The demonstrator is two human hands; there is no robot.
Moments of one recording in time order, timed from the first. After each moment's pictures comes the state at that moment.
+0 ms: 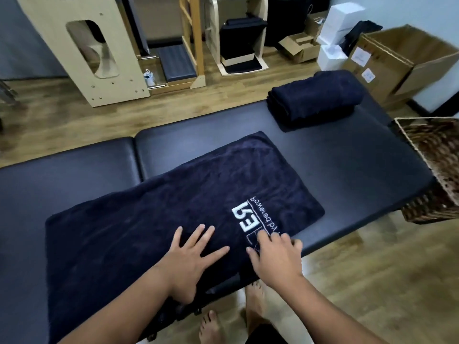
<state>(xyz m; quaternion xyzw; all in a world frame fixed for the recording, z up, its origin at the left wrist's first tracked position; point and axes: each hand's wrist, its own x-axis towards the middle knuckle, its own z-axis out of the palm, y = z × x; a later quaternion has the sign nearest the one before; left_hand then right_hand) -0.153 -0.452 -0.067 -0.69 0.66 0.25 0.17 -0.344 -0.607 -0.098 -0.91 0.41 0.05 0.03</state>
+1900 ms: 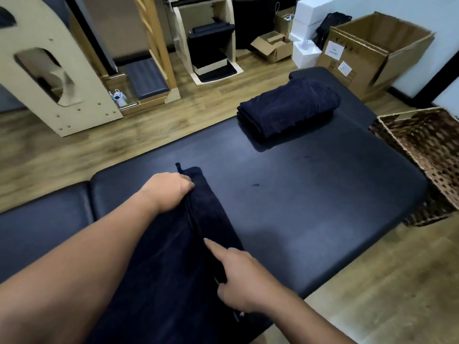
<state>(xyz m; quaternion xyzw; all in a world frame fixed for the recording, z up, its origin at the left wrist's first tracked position) -0.001 -0.686 -0.019 -0.72 0.67 0.05 0.19 -0.275 -0.675 -0.006 -0.83 0.30 0.15 0.45</state>
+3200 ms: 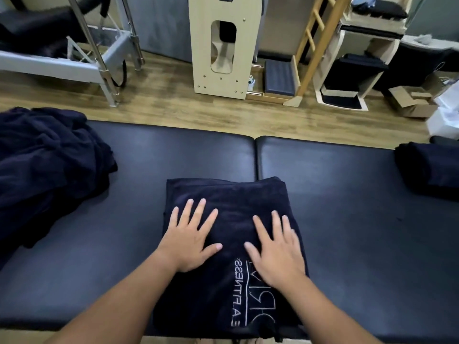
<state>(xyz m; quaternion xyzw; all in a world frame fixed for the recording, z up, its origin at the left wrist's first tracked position) 0.001 -0.262 -0.105 -0.91 0.38 0.15 0.04 -0.133 -0.471 -0.082 -0.96 0.21 0.13 0.09</state>
